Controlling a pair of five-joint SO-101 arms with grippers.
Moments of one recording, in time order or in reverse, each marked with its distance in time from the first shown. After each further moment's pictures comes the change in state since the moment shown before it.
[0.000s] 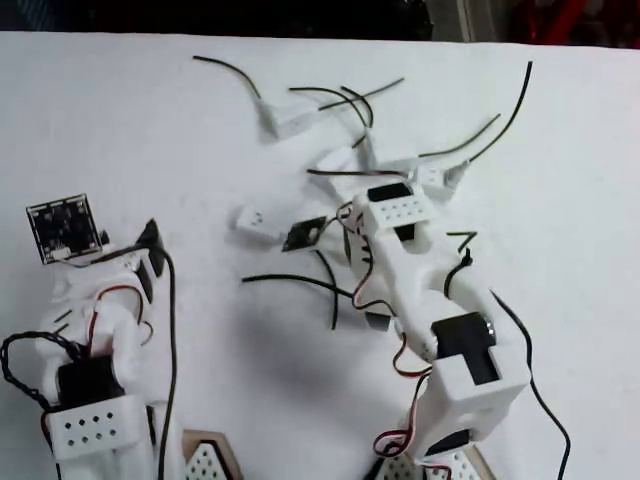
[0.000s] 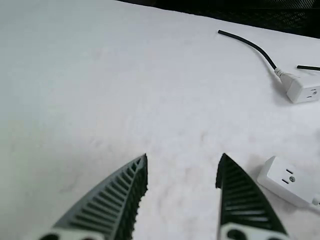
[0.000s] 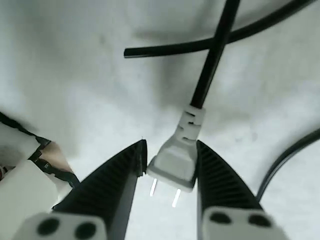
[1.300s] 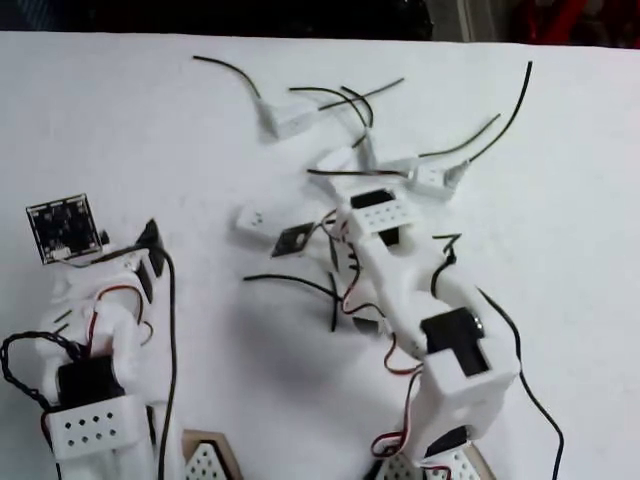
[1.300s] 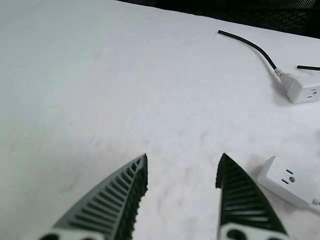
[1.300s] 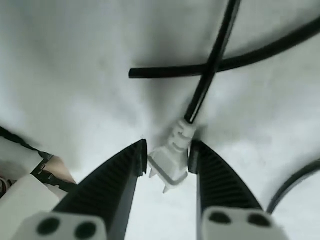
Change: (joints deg) left arm 0.0 0.0 0.0 0.0 0.0; right arm -3.5 3.3 0.7 -2.6 -4.5
